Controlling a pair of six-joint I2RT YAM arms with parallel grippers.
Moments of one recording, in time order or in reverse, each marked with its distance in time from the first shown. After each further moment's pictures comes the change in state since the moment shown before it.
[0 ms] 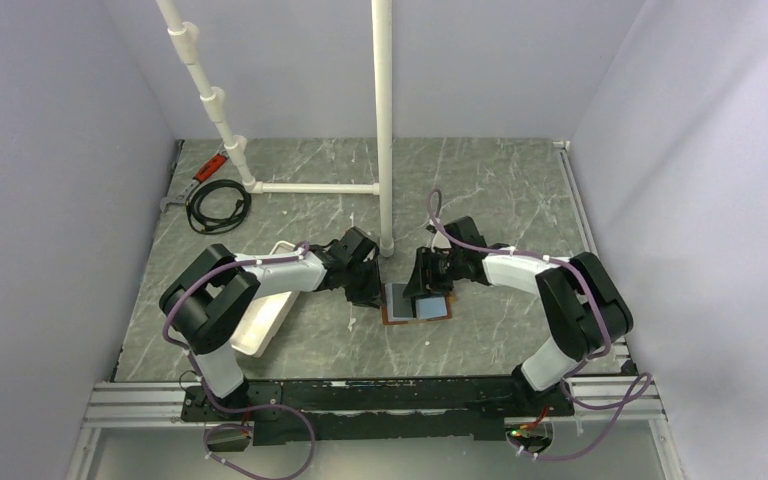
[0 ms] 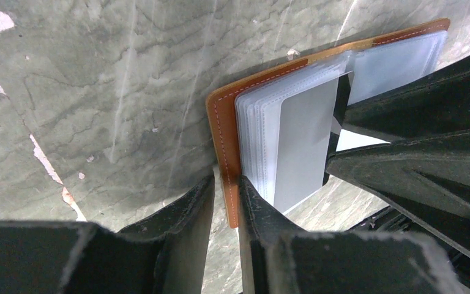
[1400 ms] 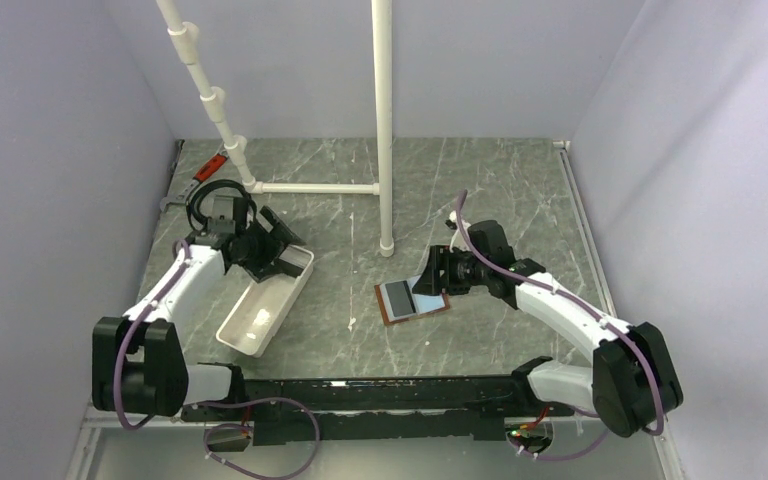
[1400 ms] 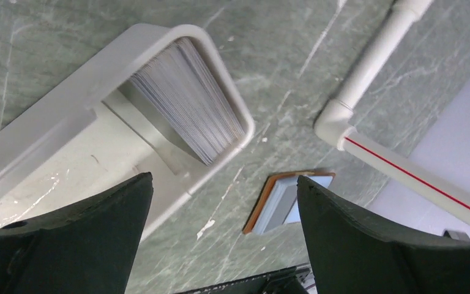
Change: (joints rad) left arm 0.683 -0.462 -0.053 -0.325 0.074 -0.032; right arm -0.005 -0.383 -0.089 -0.095 0.077 -0.048
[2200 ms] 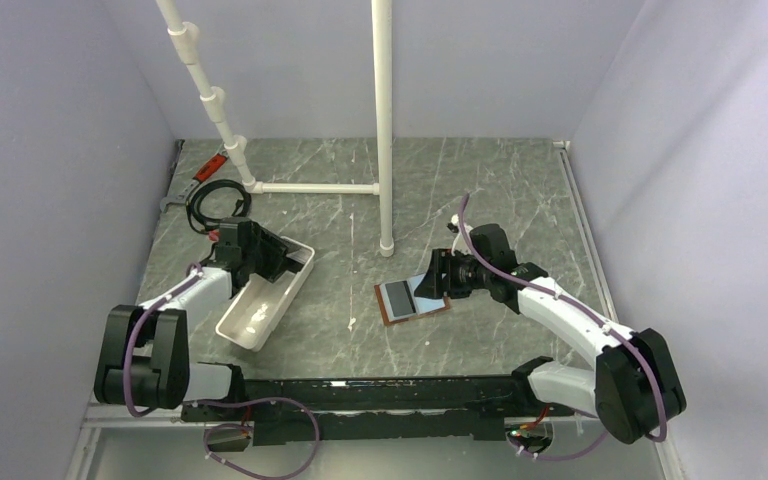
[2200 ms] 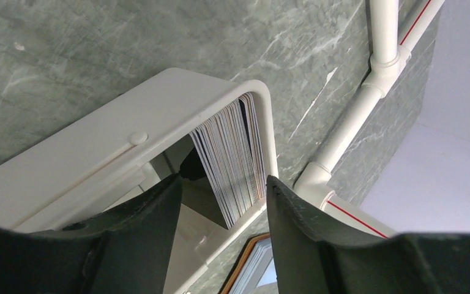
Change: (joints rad) left arm 0.000 0.038 -0.309 0.515 -0.086 -0.256; right arm 0.000 -0.053 -0.033 -0.003 0.000 0.003
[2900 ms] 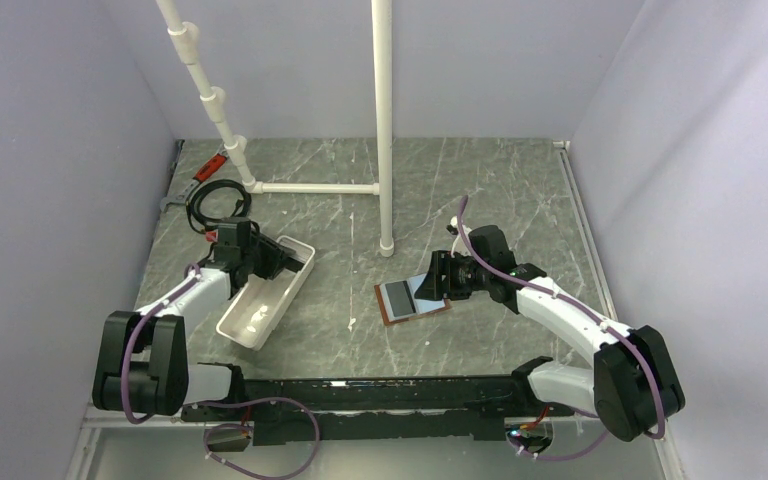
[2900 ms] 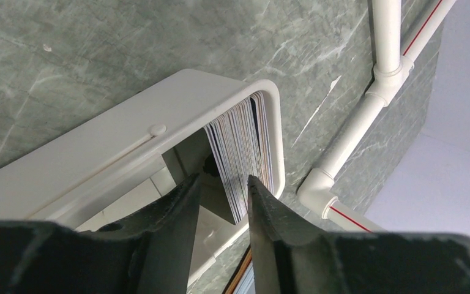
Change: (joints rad) left arm 0.000 -0.024 0.002 -0.026 -0.043 -0.002; right arm 0.000 0.015 -0.011 0.004 0.000 0.001
